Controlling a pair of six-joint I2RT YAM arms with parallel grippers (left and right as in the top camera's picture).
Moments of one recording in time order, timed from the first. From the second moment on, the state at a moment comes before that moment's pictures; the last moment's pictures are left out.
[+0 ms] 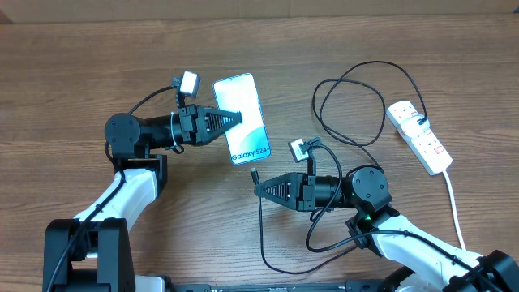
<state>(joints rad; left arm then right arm) -0.02 1.57 0.69 1.23 1.41 -1.62 0.56 1.32 0.36 1.09 -0.95 1.35</state>
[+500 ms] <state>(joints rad) -0.02 1.57 0.69 1.42 1.39 -1.76 0.56 1.32 0.36 1.25 -0.92 1.38</state>
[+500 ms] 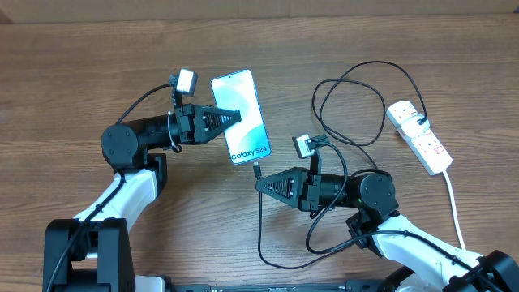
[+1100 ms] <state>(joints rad) -0.02 1.57 0.69 1.46 1.37 -1.91 0.56 1.35 0.36 1.27 -0.90 1.41</state>
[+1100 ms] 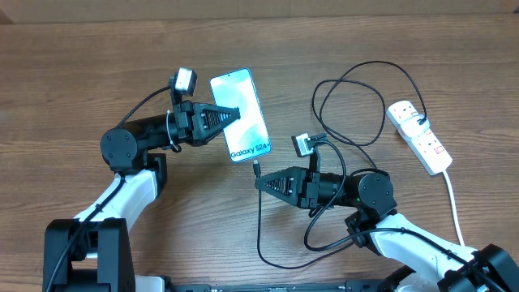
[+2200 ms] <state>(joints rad) -0.03 1.57 0.69 1.46 1.32 -1.92 0.56 1.40 0.36 1.41 -0.86 1.55</state>
